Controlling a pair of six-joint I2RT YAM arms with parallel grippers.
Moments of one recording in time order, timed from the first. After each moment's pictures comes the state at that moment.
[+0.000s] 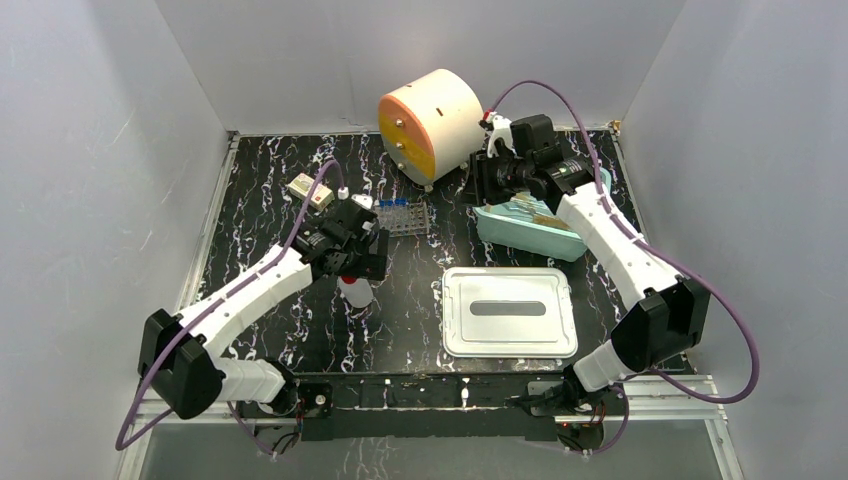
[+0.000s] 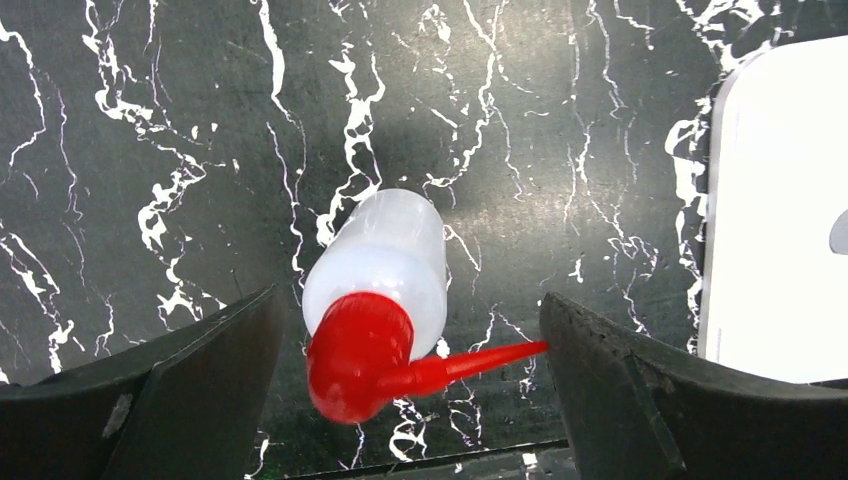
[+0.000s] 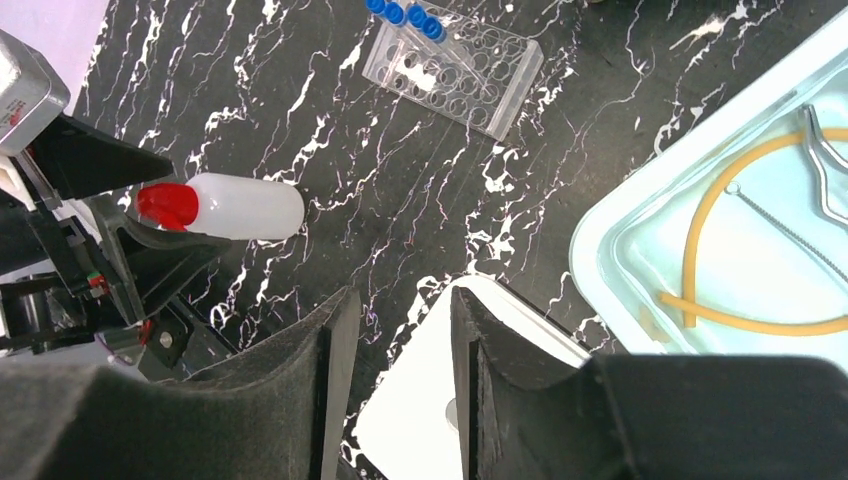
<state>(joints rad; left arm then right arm) -0.67 1.30 1.06 -0.83 -0.27 -0.44 0.45 1.51 1.50 -0.69 -0.40 0.21</state>
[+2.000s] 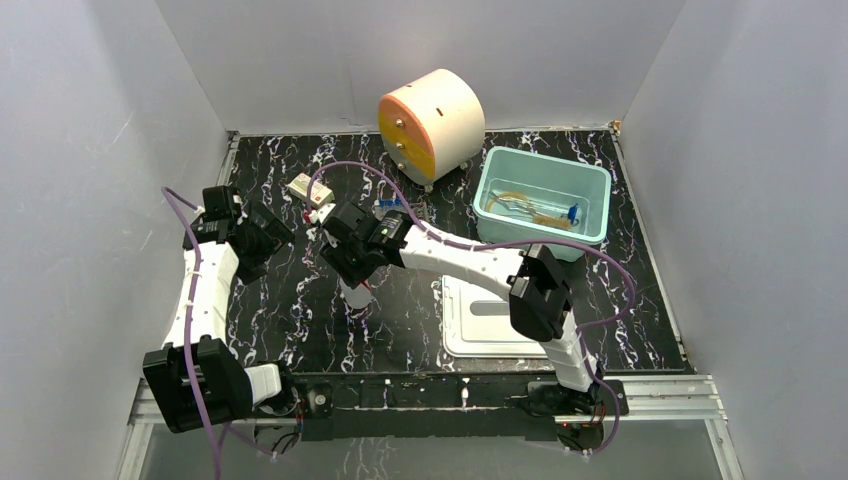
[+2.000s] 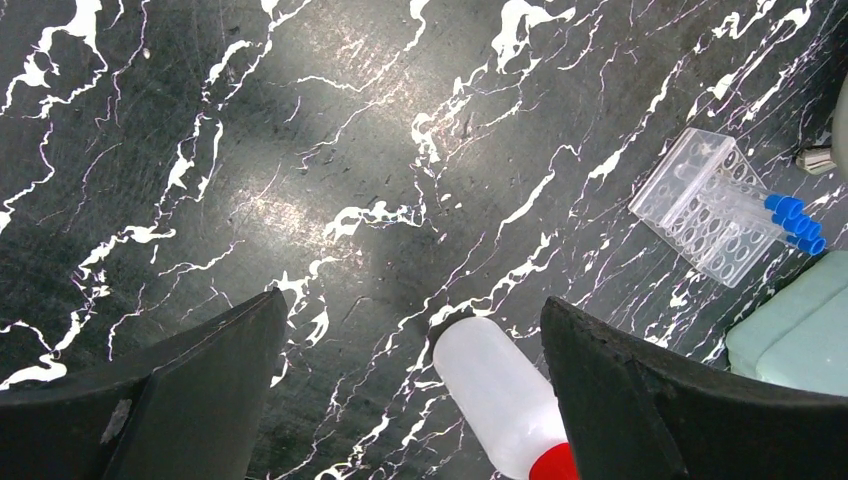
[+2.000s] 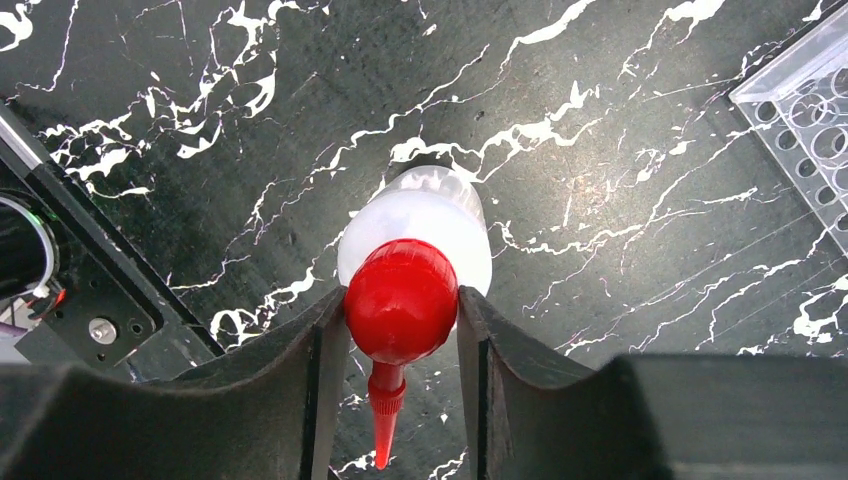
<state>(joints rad) 0.20 1.21 1.00 -0.84 0.08 -0.61 1.16 2.08 1.92 -0.77 0.01 0.21</state>
